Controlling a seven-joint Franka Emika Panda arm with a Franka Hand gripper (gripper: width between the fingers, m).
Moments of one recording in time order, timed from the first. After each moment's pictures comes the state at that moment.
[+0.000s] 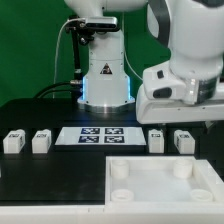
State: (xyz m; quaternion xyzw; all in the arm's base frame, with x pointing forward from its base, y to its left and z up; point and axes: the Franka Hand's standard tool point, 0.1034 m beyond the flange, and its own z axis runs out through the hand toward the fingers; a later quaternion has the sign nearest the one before) arm 0.417 0.149 0.043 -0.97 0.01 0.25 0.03
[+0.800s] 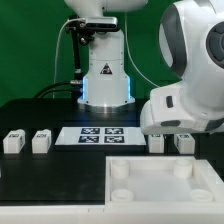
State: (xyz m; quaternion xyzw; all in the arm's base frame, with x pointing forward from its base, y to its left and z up) arm 0.415 0.156 0.032 -0.91 0.00 0.40 0.03
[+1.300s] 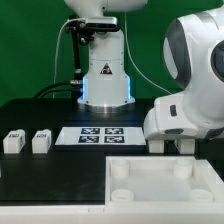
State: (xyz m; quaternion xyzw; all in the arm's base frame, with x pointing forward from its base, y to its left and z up) arm 0.392 0.163 0.012 -0.91 -0.01 0.40 0.02
